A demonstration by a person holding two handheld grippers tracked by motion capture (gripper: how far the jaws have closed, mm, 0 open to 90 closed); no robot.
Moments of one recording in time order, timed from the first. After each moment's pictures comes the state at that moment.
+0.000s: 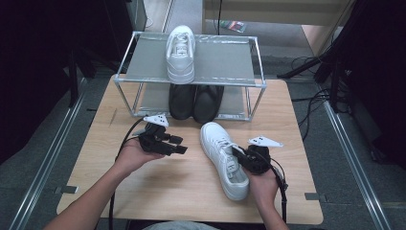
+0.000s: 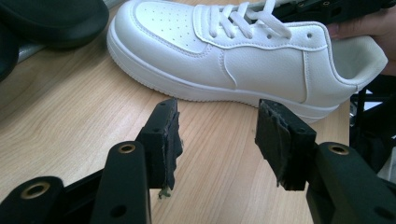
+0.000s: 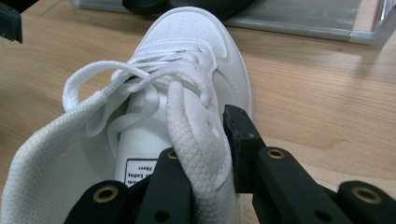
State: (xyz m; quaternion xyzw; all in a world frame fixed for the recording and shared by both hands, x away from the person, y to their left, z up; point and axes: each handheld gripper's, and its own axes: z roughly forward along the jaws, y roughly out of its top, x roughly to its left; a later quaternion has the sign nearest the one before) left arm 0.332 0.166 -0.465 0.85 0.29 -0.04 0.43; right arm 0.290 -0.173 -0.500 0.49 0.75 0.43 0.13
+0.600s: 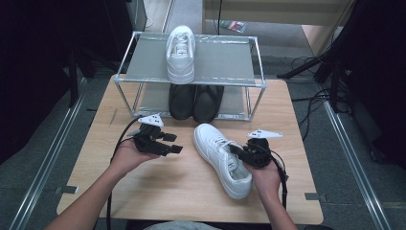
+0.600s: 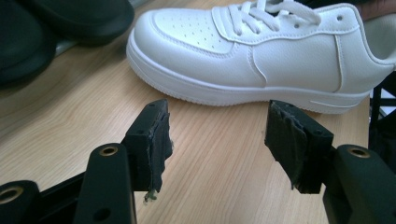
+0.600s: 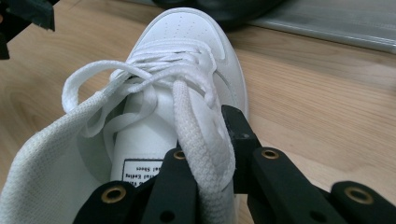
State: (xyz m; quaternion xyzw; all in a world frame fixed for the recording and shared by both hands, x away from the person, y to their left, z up) left arm 0.327 0.182 -0.464 0.85 0.31 -0.01 0.43; right arm 0.307 -0.175 -0.489 0.46 0.78 0.43 0.08
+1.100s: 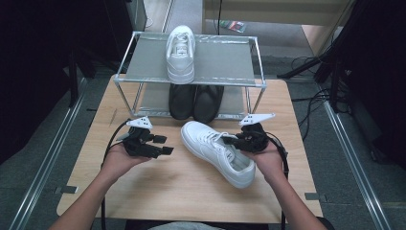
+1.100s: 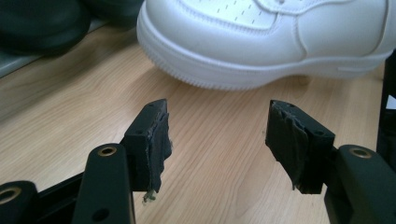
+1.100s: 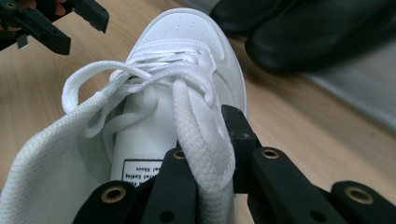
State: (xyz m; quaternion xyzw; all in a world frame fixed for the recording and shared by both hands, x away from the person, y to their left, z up) left arm 0.314 0.206 -0.468 0.84 0.34 0.01 0.43; right arm 0.339 -0.162 -0.452 0.32 0.84 0.43 0.05
